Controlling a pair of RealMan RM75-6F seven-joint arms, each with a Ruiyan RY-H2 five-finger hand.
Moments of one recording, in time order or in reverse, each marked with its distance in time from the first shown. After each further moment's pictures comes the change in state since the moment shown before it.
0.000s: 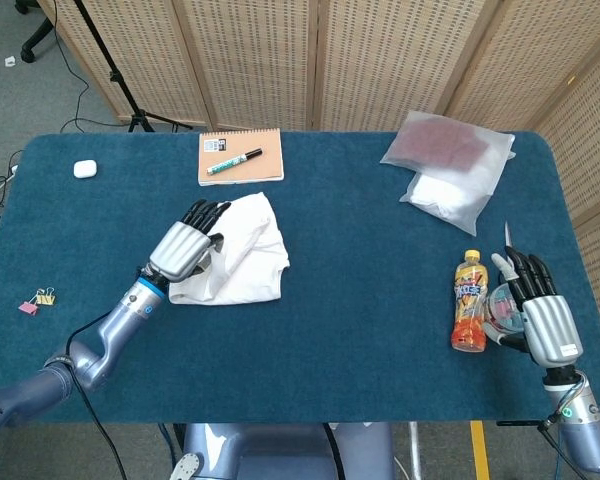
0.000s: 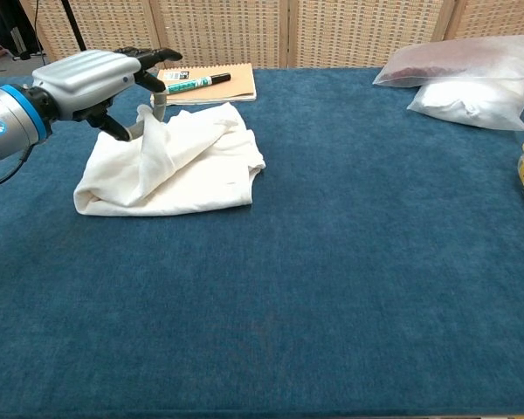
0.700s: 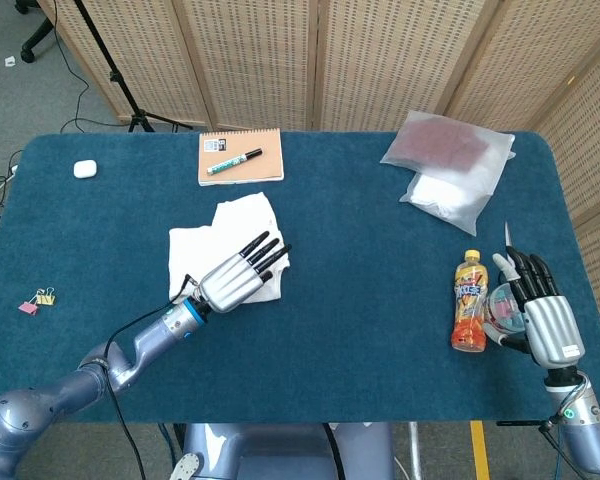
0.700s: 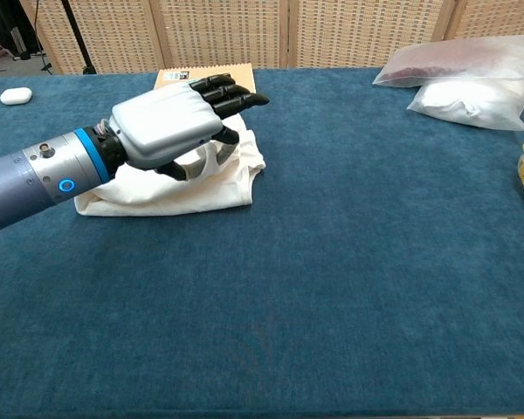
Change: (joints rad) left arm -0.077 -0.175 0.101 0.167 0.191 0.096 0.225; right arm -0.003 0.010 -0.001 -0.010 -0.004 0.005 0.007
